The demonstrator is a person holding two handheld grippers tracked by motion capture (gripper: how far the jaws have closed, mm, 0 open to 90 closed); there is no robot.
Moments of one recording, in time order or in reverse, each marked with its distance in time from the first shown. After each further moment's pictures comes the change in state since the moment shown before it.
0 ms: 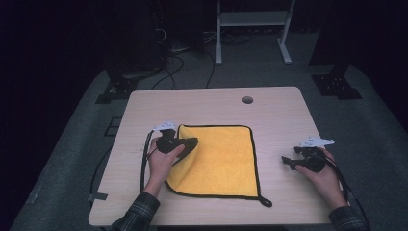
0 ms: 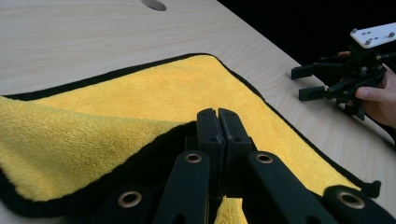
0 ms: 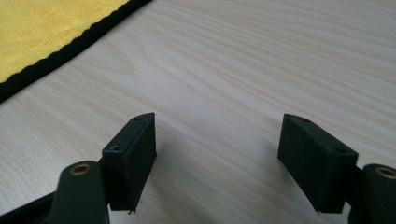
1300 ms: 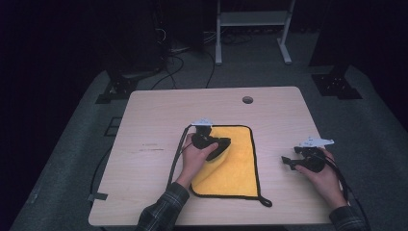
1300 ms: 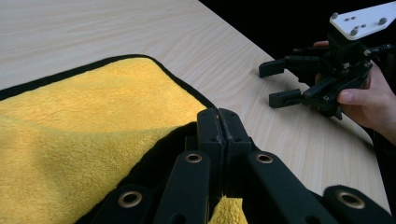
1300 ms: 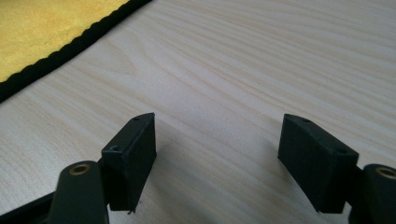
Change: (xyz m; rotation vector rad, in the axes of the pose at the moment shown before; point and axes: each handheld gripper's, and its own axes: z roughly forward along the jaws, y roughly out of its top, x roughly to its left) left arm -0.039 0.017 0.098 0.073 -0.133 0.023; right arm 0.000 0.000 0.000 0.000 0.000 -0.004
